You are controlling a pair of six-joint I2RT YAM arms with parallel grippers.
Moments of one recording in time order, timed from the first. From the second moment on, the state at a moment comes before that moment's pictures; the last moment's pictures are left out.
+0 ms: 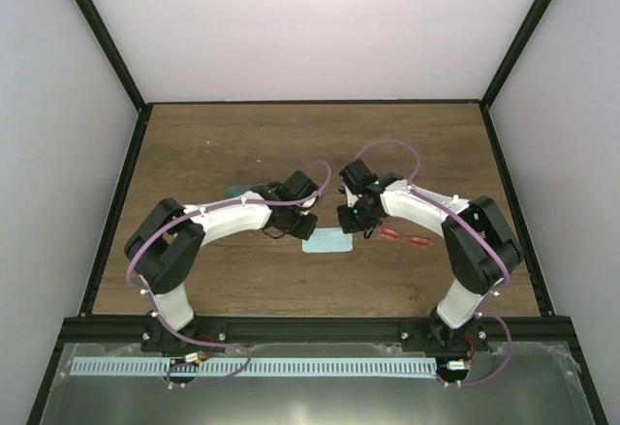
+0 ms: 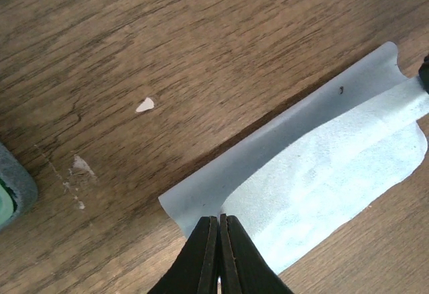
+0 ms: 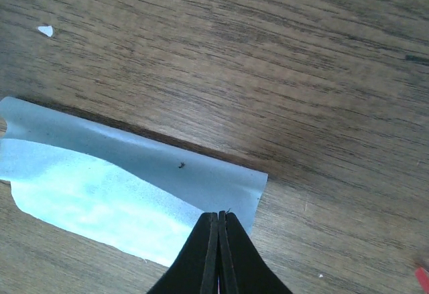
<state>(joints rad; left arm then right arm) -0.78 1.77 1.10 -0.50 0.09 -0.31 0.60 1.67 1.05 -0.66 -0.13 0.33</state>
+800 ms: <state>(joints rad) -0.79 1.78 1.08 -0.50 0.08 -0.32 0.60 1.67 1.01 -0.64 -0.16 0.33</state>
